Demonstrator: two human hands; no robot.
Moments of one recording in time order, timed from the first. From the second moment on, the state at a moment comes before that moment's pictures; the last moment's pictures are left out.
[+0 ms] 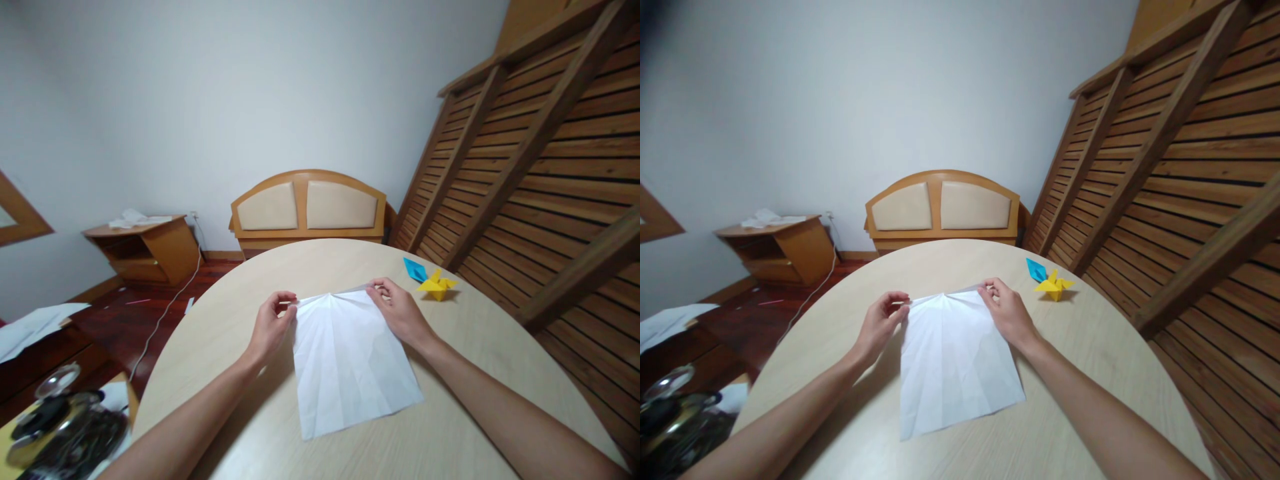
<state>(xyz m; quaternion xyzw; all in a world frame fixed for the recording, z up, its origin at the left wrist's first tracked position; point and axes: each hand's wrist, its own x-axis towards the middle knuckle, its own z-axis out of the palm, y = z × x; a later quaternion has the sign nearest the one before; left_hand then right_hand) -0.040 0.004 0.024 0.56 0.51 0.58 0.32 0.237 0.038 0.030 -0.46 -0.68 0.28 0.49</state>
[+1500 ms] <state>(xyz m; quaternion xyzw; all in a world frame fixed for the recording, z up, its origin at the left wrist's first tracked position) -0.032 -0.015 0.023 0.72 0.45 0.43 0.30 0.265 0.038 0.032 -0.41 -0.73 0.45 0.32</state>
